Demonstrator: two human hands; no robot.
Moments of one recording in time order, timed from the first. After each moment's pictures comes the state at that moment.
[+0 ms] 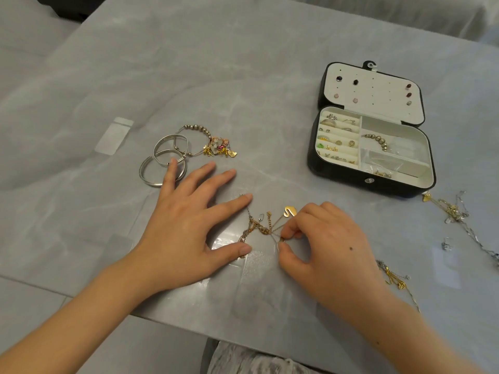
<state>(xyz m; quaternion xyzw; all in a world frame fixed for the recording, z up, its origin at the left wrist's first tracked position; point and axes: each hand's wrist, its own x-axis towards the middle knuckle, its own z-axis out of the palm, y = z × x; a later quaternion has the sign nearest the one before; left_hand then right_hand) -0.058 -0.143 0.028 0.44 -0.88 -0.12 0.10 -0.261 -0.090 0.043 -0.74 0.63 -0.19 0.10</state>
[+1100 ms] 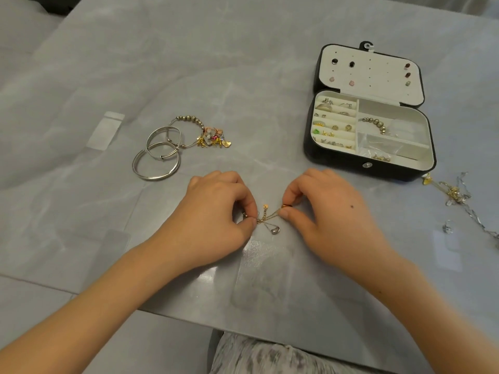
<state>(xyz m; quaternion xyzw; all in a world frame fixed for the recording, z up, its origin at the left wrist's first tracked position) -0.096 -0.148 0.051 0.48 -0.81 -0.31 0.11 -0.273 -0.115 0.046 -0.74 0.62 -0.19 0.18</state>
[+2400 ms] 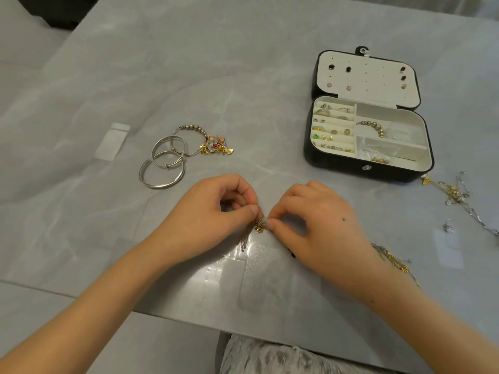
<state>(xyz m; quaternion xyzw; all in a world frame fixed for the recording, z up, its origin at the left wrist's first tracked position) -0.088 -0.154 0.057 0.47 -0.66 -0.54 0.22 -0.260 -0.108 0.046 -0.76 0.59 -0.21 0.17</state>
